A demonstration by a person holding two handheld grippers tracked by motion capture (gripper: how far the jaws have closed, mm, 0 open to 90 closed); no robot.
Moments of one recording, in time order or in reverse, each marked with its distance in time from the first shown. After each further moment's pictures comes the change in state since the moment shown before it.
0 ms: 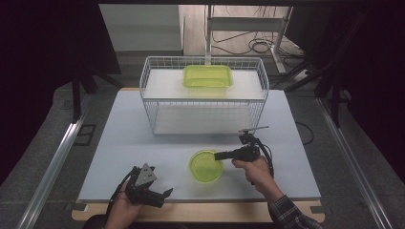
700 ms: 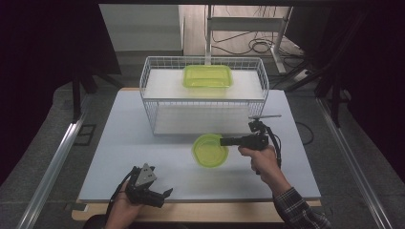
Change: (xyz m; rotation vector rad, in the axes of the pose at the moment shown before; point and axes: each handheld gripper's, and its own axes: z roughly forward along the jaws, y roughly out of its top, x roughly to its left) left arm 0.000 0.000 0.000 0.002 0.001 0.002; right arm 0.022 0.028 -0.035 -0.120 0.002 -0.028
